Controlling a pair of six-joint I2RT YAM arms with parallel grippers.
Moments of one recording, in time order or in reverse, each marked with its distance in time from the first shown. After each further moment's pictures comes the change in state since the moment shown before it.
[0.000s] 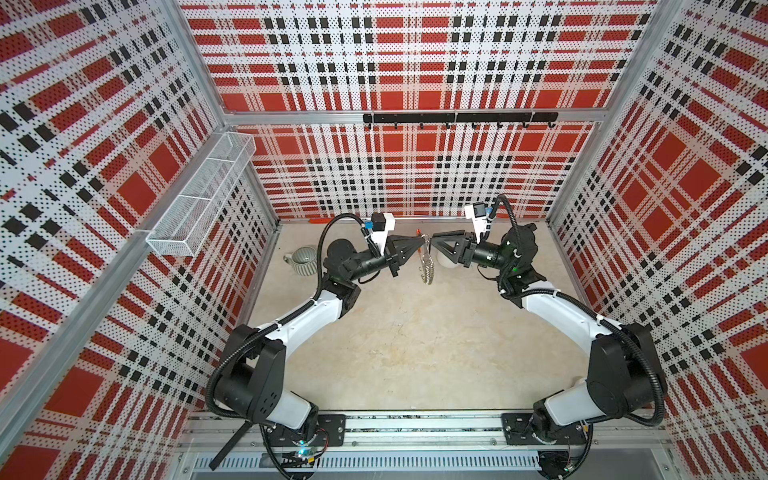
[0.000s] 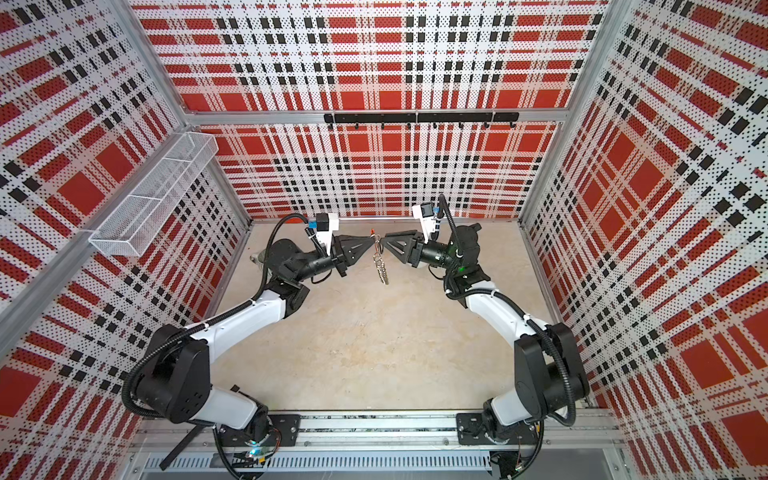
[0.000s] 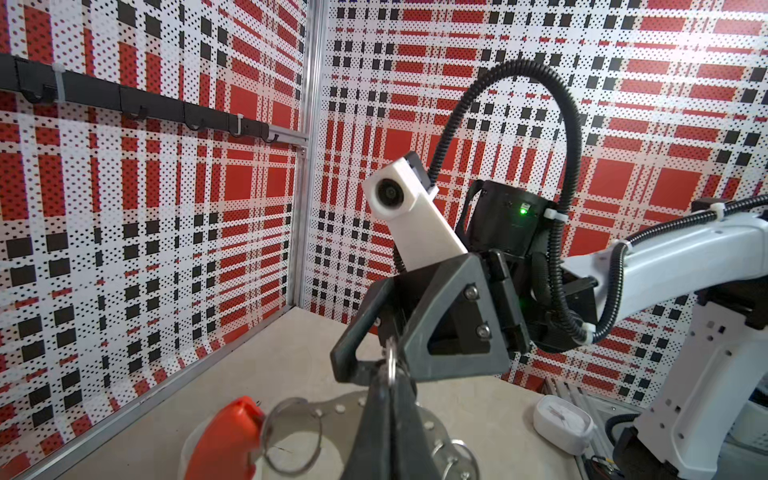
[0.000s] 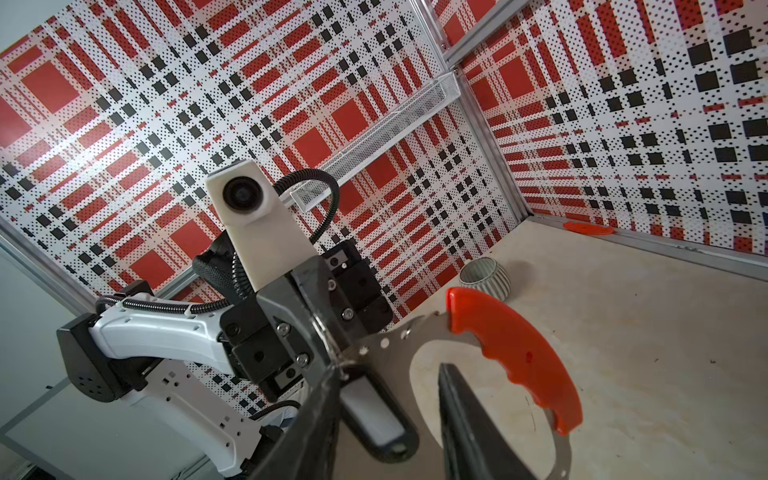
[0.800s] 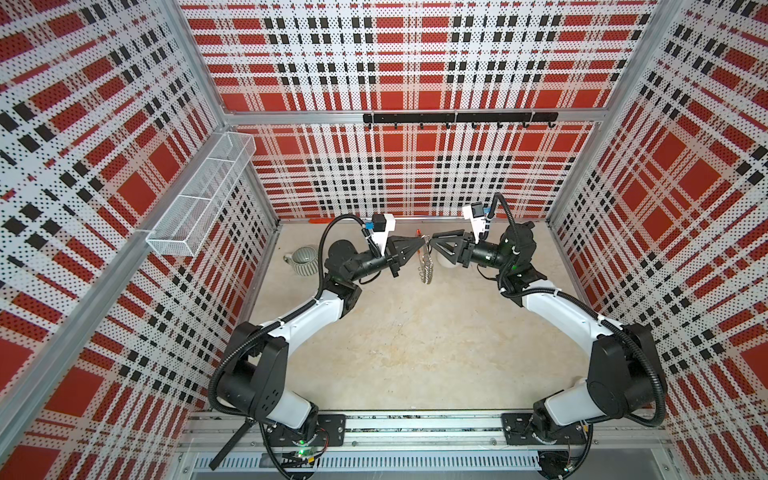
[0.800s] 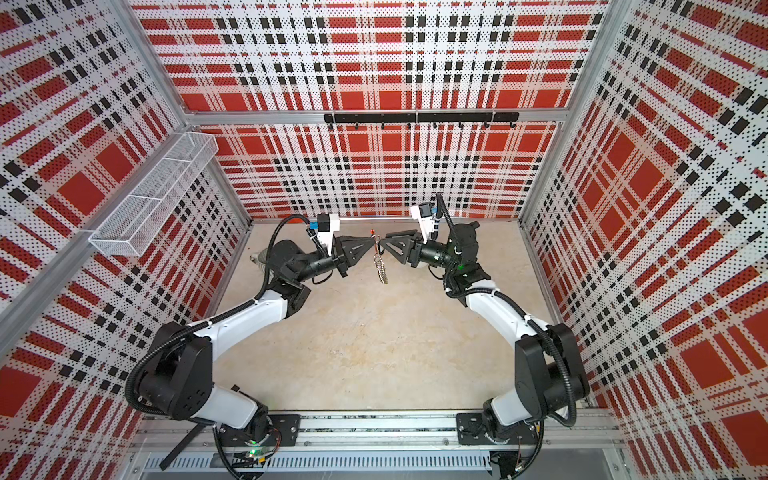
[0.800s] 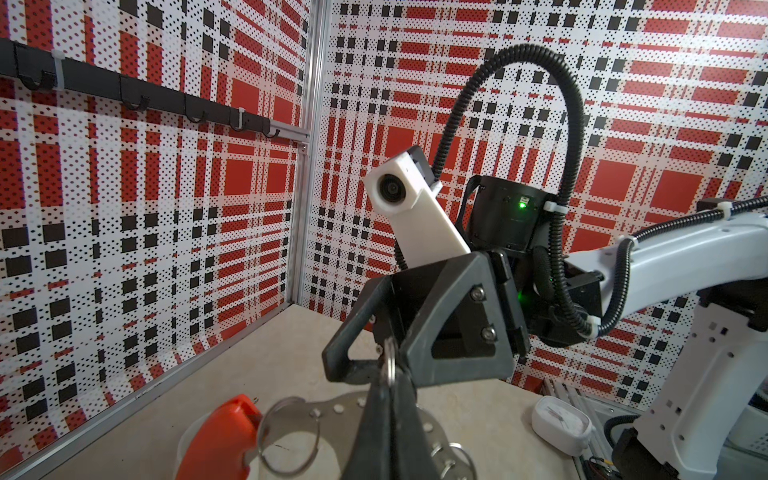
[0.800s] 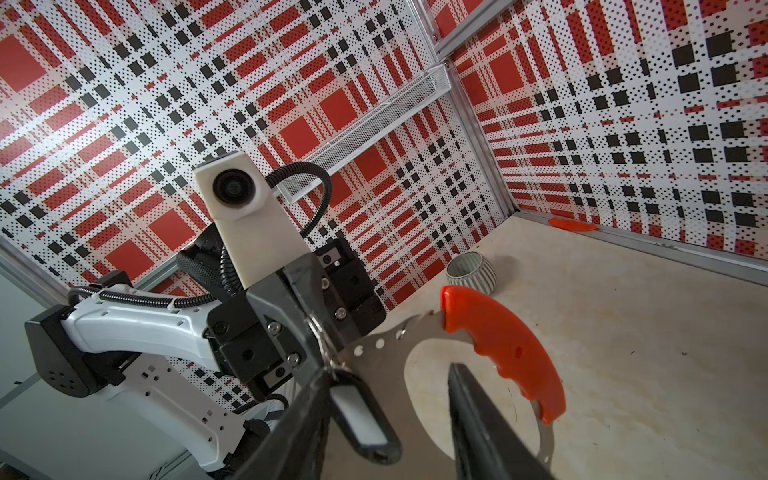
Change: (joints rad) left arm 0.000 0.016 -0.010 0.021 -0.002 -0.011; right arm 0.002 -0.002 0.019 -0.077 0.014 -0.079
